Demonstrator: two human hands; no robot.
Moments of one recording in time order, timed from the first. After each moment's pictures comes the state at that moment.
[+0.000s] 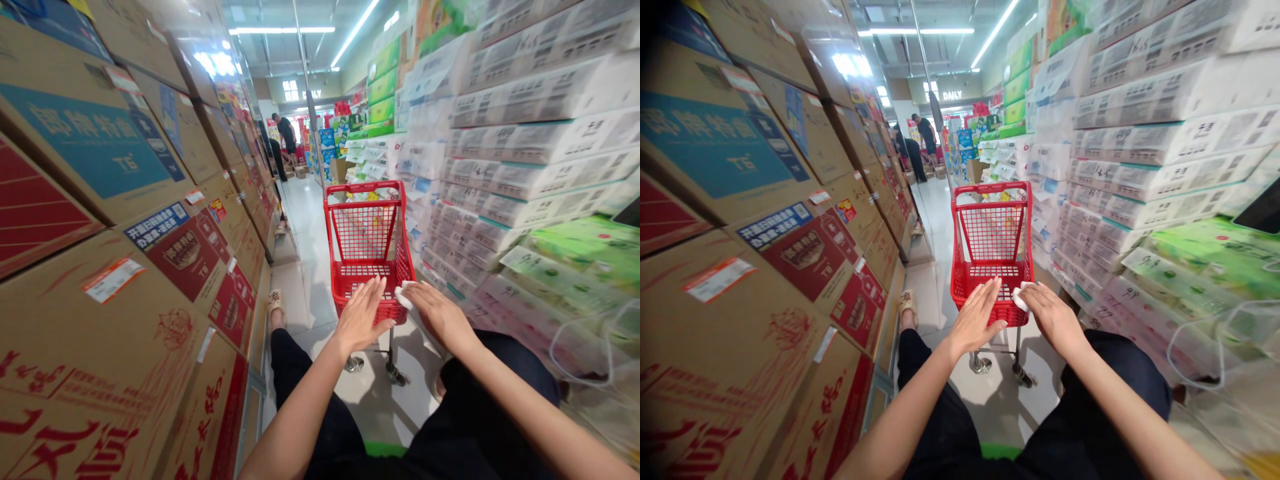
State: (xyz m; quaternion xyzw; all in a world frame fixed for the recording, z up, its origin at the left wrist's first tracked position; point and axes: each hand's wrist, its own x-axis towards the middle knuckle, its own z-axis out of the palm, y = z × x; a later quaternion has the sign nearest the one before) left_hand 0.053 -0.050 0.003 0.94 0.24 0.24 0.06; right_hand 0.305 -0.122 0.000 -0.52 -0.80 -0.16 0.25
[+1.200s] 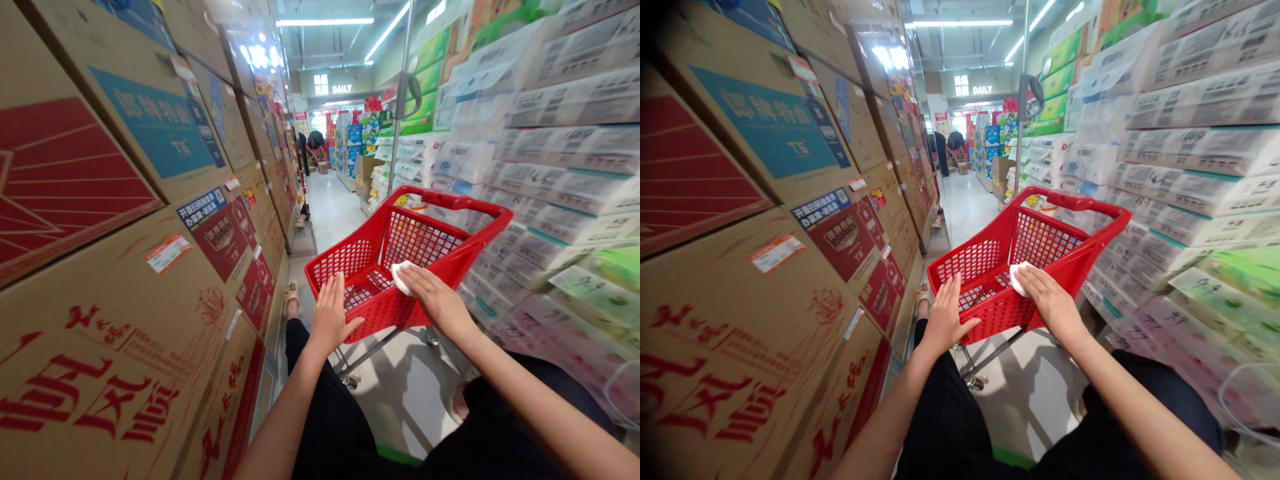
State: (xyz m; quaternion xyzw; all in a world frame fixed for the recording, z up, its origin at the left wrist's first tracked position) left_hand -0.060 -0.044 -0.001 0.85 0.44 0.30 -0.02; right_hand 0.238 -0.068 0.032 -0.48 -0.83 -0.17 0.22
